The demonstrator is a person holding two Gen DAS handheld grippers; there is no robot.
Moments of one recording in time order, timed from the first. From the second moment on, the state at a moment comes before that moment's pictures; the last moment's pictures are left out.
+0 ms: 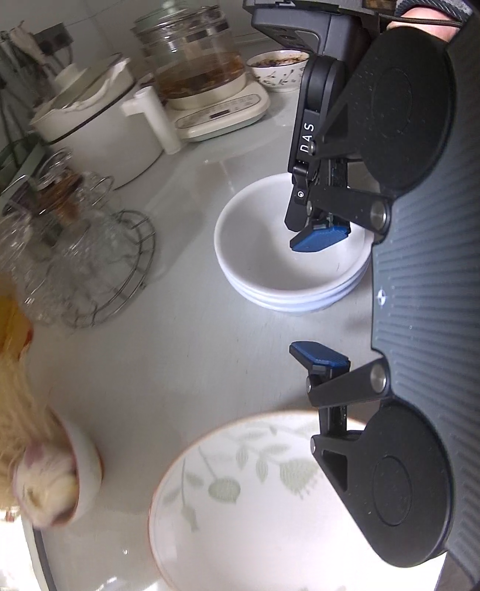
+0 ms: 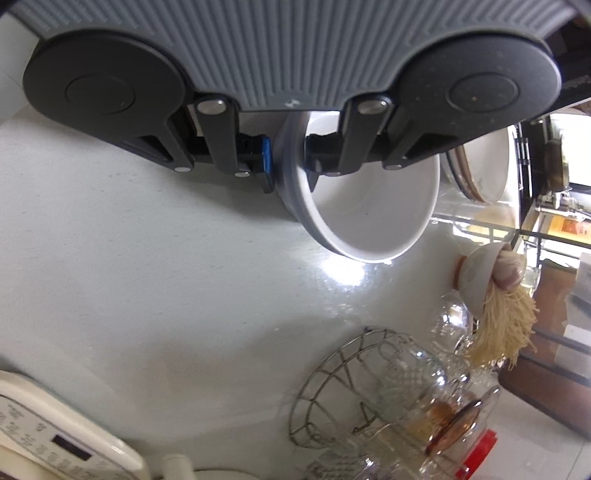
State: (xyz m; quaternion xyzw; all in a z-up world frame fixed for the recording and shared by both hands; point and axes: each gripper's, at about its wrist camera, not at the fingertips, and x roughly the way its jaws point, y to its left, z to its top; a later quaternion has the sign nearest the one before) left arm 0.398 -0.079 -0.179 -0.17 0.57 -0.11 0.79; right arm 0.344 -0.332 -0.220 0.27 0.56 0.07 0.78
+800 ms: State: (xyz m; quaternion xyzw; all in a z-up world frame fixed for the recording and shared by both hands) left arm 0.428 -0.118 -0.228 -0.17 0.63 -0.14 0.75; right arm 0.335 -0.355 -0.222 0.30 0.55 0.04 0.77
